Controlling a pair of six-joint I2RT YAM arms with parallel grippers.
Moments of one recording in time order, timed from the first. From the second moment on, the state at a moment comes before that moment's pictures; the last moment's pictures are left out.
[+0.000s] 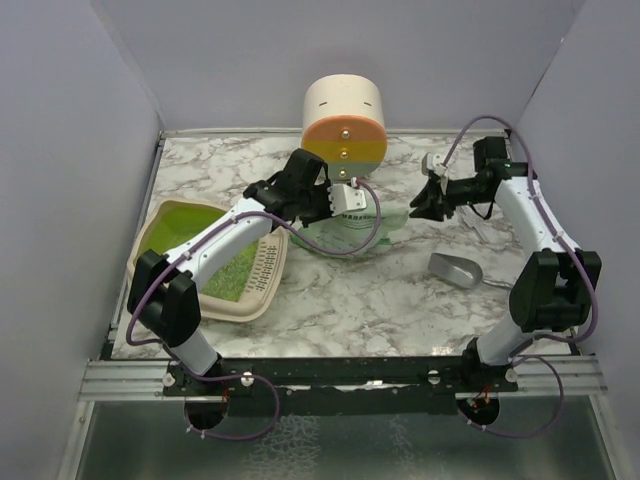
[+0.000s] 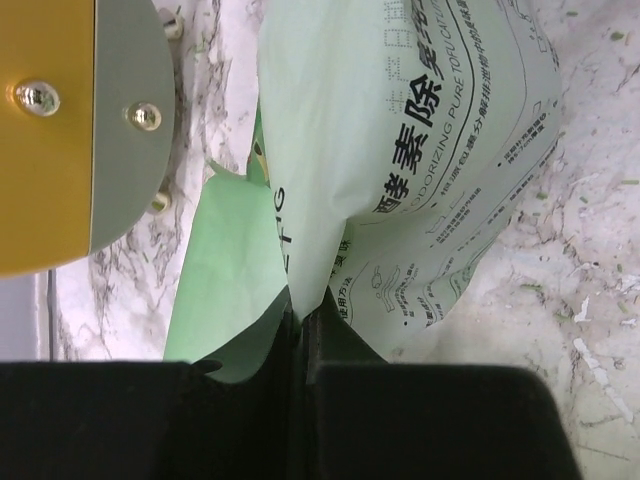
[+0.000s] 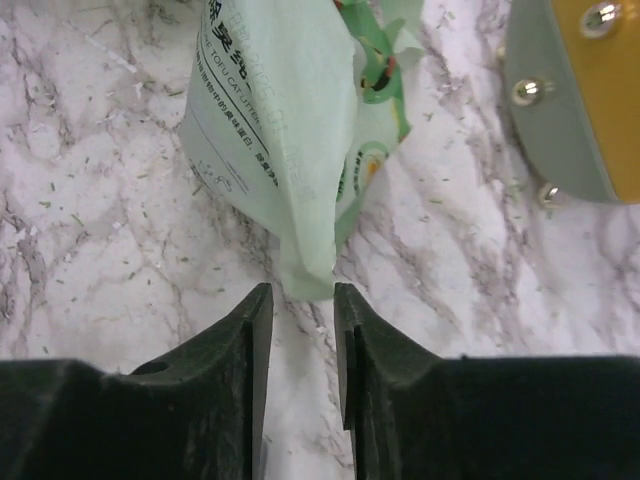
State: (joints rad) left arm -0.63 1.62 1.39 -0.55 0.25 0.81; right arm 0.02 1.62 1.35 -0.91 -1.06 -1.23
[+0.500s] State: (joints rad) left arm -0.68 1.62 1.43 -0.64 0.15 0.79; right arm 0.27 1.61 1.48 -0.93 -1.10 -1.18
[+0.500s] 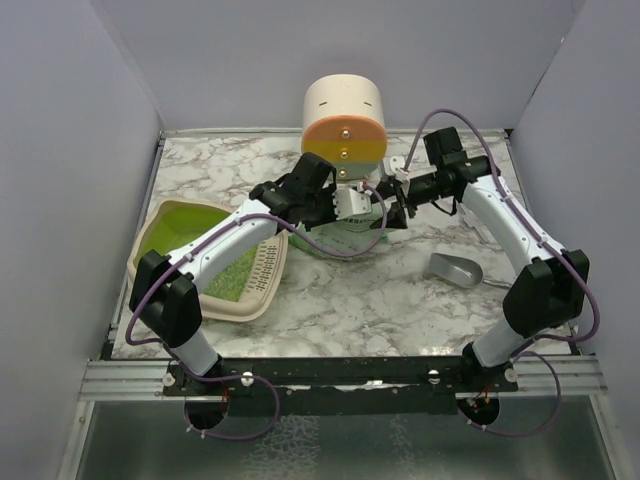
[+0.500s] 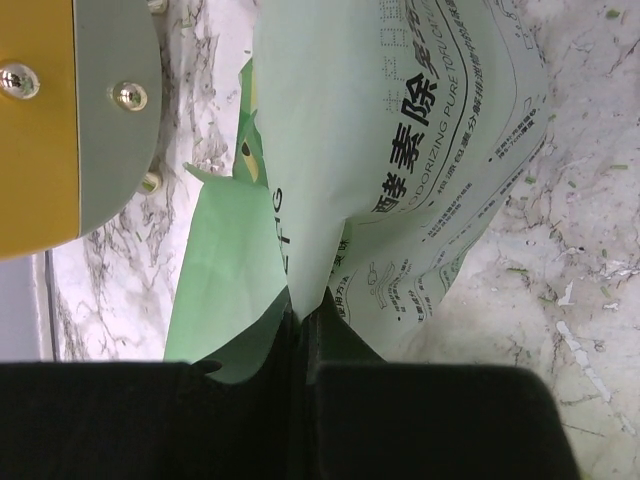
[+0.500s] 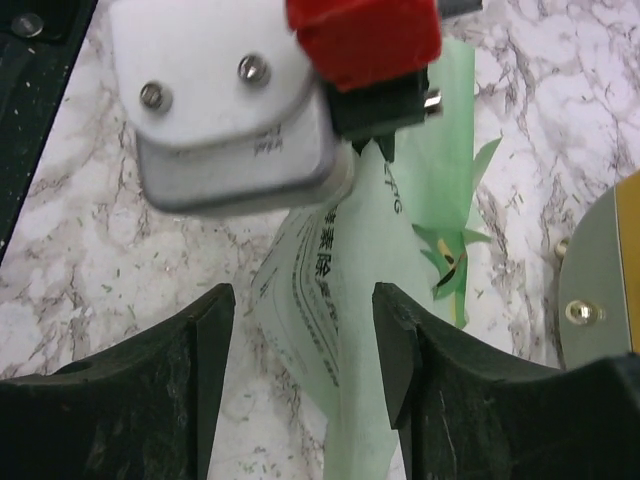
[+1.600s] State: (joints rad) left arm -0.71 1.62 1.41 -0.57 0.13 0.77; right arm 0.27 1.72 1.34 -0.55 -1.04 -0.93
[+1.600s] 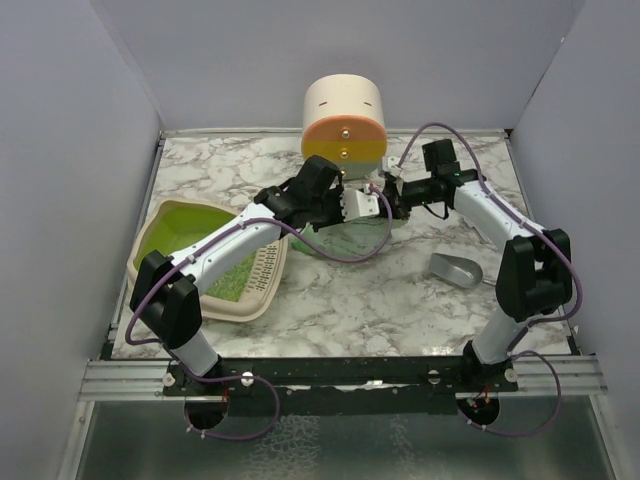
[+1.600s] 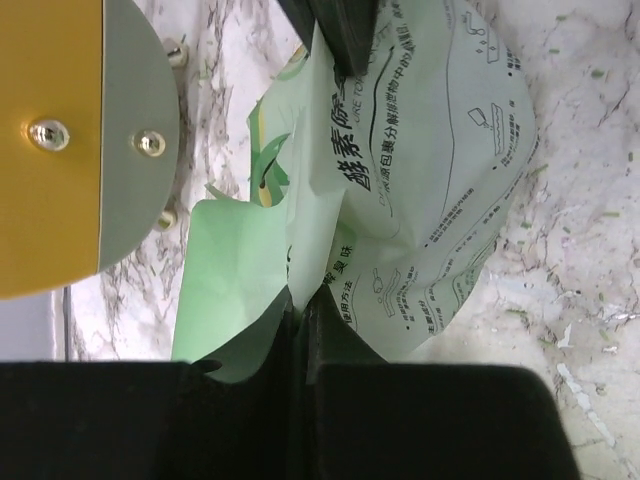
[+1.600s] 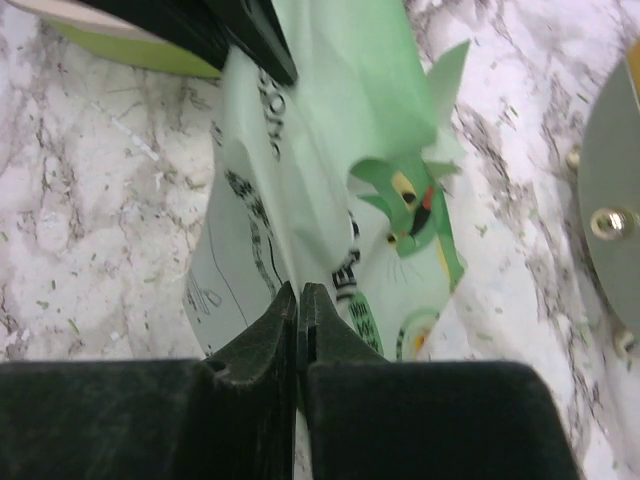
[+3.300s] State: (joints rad) left arm -0.87 1.69 1.57 -0.52 0.14 0.76; right arm -0.01 1.72 1.30 -0.79 -1.07 -1.12
